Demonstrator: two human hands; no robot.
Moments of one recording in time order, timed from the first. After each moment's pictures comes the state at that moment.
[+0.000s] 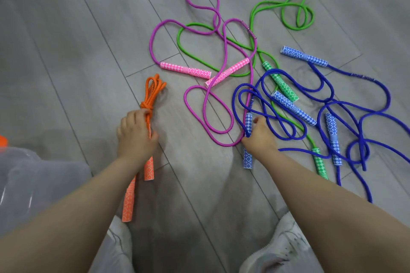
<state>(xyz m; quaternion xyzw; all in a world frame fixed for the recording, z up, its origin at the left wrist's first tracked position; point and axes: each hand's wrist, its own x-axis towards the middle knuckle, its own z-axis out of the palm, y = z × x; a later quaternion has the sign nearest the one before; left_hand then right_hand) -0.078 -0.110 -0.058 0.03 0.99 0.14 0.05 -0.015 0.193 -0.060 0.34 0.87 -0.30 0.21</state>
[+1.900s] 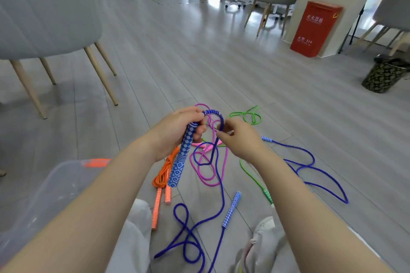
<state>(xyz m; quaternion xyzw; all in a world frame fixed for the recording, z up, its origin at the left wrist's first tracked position) 0.104 -0.073 0.396 0.14 0.66 0.69 0.26 0.124 0.100 0.349 0.07 0.94 -0.33 -0.03</state>
